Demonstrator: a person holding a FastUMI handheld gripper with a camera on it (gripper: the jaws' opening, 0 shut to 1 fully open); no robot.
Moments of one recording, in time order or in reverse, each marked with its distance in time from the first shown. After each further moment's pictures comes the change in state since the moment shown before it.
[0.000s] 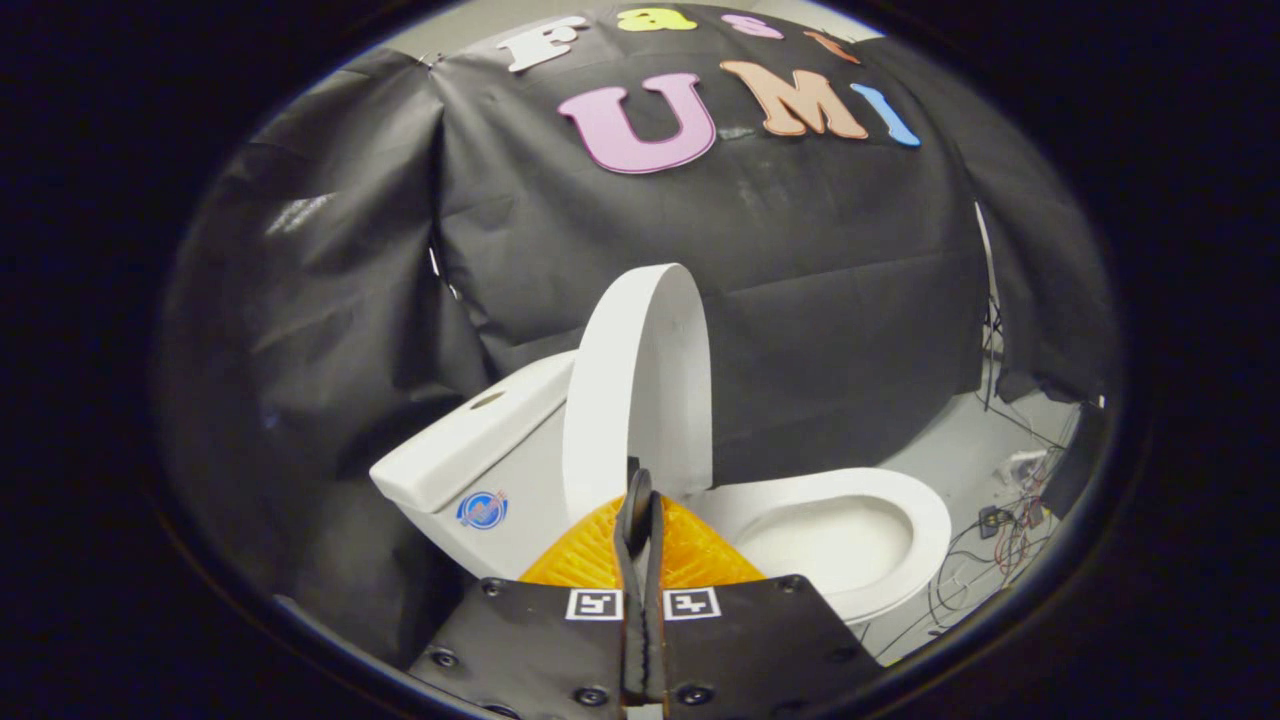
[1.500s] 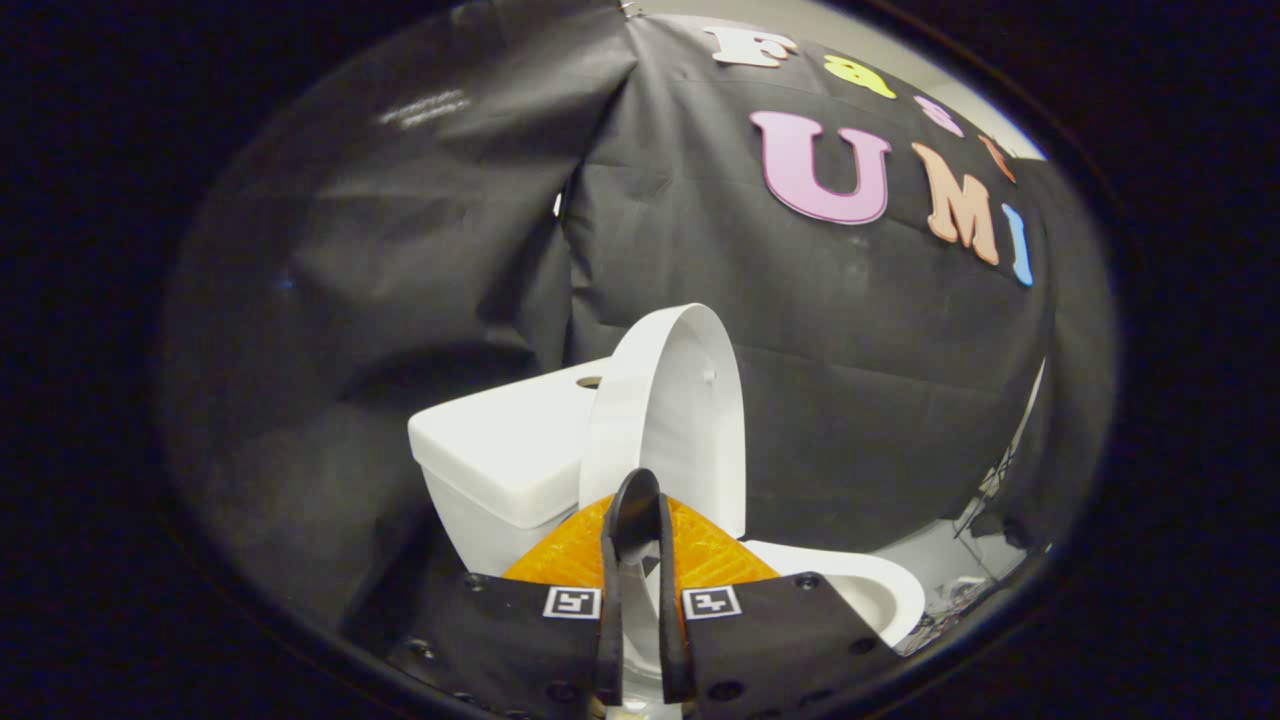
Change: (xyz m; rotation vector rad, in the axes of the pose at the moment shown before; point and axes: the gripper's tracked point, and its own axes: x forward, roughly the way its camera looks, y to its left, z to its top) arm 0.039 0.121 -0.011 -0.448 -0.072 0.014
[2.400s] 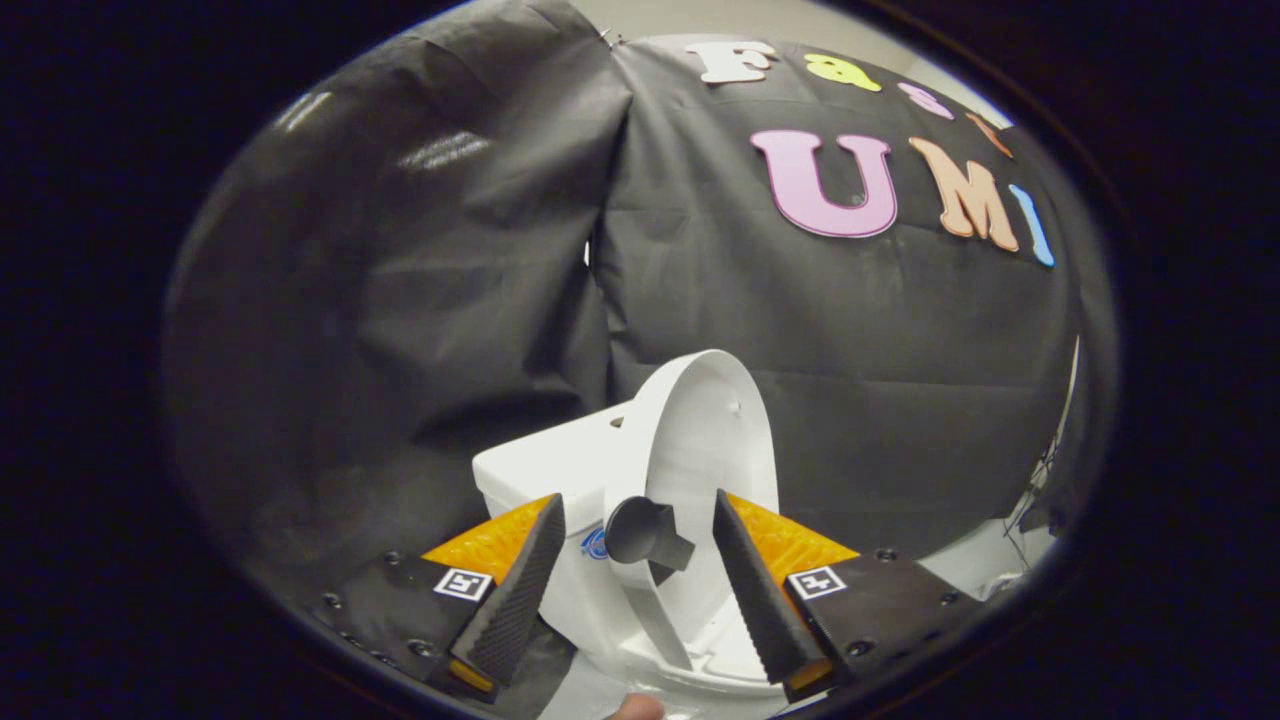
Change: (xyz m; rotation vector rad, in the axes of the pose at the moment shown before) arm -0.036 -0.026 0.031 0.143 -0.105 0.198
